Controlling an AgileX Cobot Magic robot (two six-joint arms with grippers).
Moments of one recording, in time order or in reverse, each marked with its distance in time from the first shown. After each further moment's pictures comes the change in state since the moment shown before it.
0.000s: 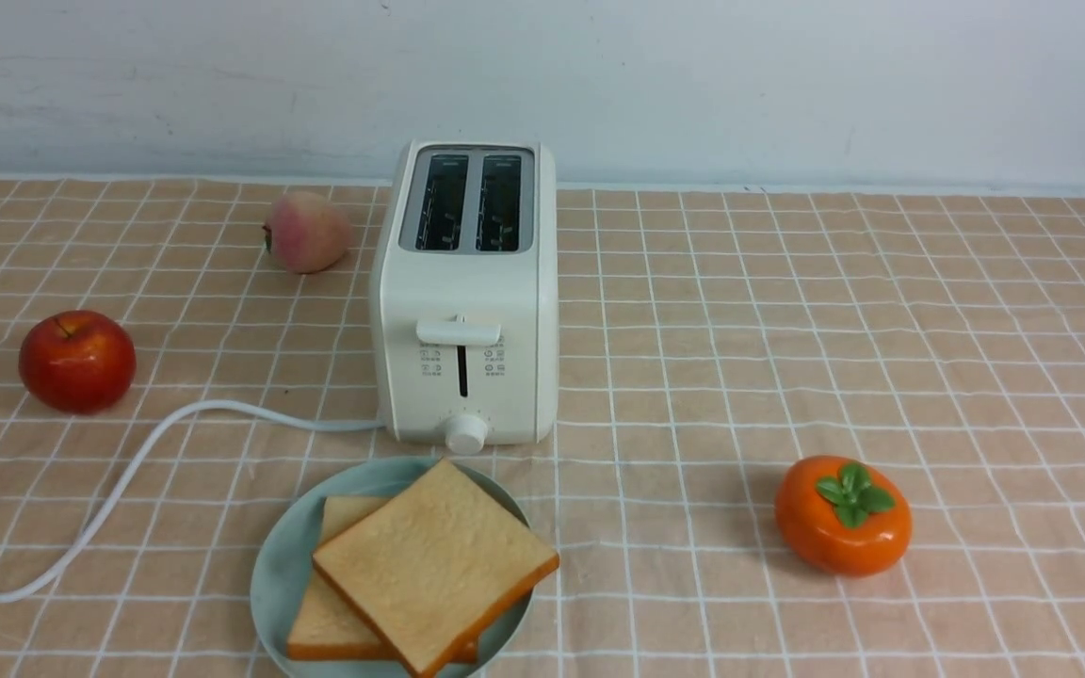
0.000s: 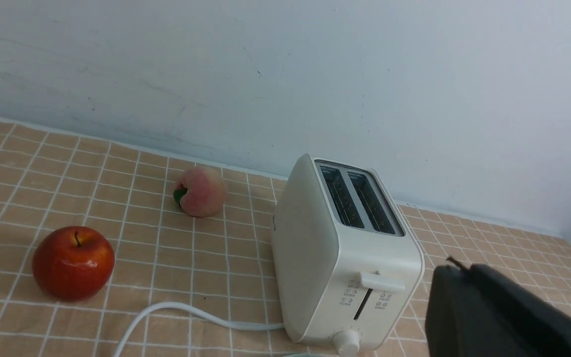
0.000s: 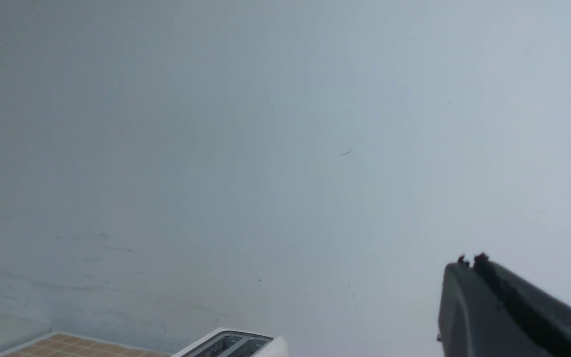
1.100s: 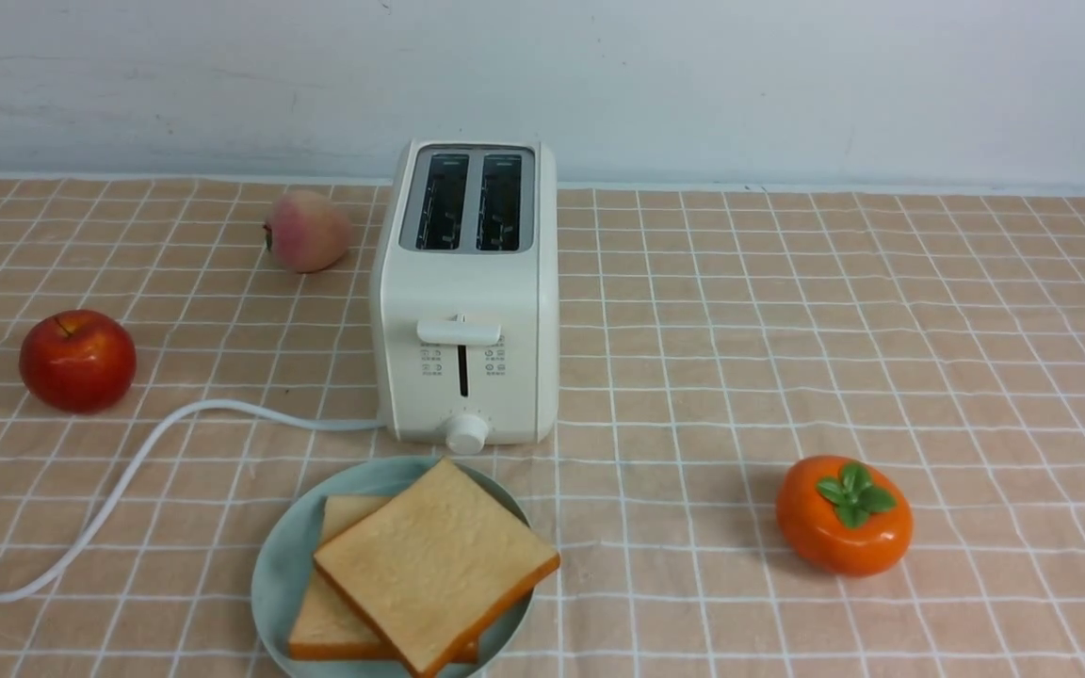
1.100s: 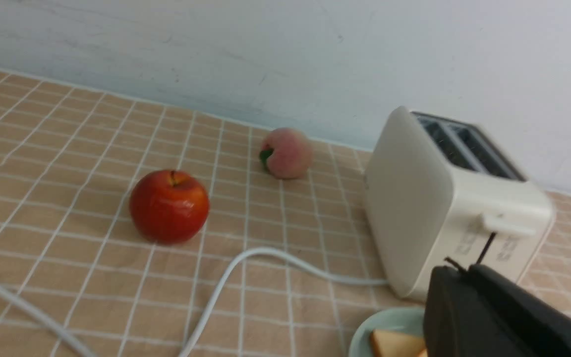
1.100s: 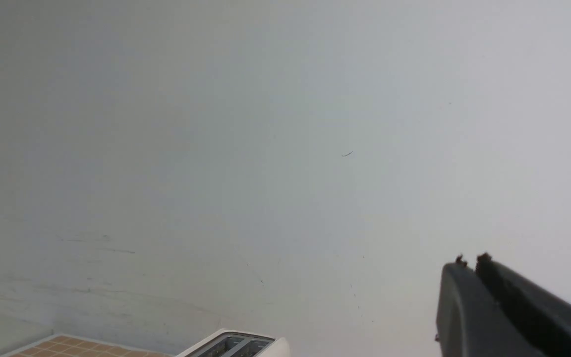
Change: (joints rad) right arm 0.000 -0.004 0.002 -0.003 -0.001 0.004; left arm 0.091 -0.269 0.509 0.093 -0.225 0.001
